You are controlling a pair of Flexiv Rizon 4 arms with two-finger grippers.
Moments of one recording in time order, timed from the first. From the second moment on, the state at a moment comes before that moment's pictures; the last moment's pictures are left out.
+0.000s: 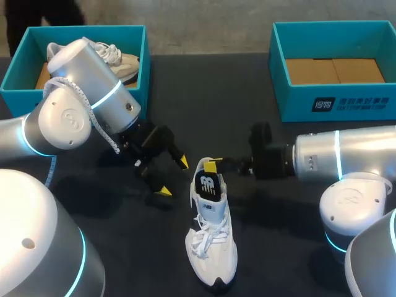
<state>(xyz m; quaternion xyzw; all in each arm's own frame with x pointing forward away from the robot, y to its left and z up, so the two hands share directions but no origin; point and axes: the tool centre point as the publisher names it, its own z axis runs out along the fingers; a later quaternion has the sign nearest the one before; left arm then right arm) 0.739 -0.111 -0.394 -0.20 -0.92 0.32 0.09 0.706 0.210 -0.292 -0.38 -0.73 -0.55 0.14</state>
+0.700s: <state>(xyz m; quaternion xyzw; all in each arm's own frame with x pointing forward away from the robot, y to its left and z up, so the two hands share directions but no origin) 0.739 -0.111 -0.394 -0.20 -0.92 0.32 0.09 0.712 0.211 -0.290 -0.37 -0.73 -0.55 0.14</state>
